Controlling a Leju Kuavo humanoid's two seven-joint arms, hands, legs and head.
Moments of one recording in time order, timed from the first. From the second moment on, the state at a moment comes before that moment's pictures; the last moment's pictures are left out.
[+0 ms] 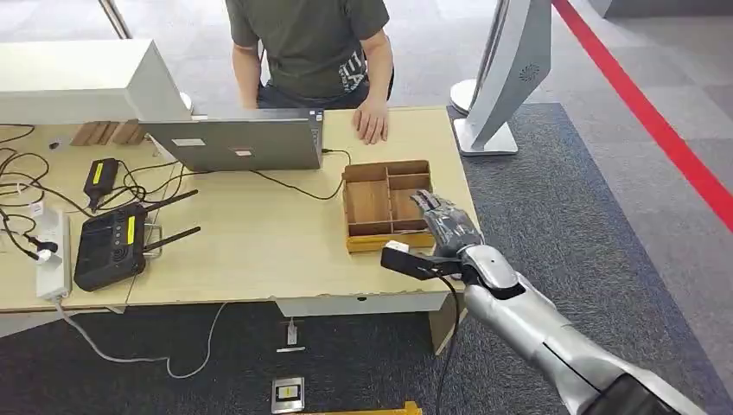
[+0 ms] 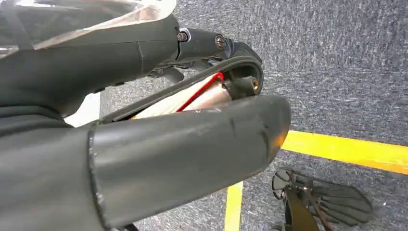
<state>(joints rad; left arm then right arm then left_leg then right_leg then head) -0.12 0.16 -1.16 -0.20 1.13 0.25 0.03 -0.64 -0.28 0.82 -0.89 0.73 -0.26 0.17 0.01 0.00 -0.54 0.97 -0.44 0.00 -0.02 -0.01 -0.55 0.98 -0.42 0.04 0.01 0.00</state>
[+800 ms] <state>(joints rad) -0.12 0.16 -1.16 -0.20 1.13 0.24 0.03 -0.65 -0.27 0.84 -0.83 0.74 -0.27 0.19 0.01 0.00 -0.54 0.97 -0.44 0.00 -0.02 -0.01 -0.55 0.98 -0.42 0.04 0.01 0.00</state>
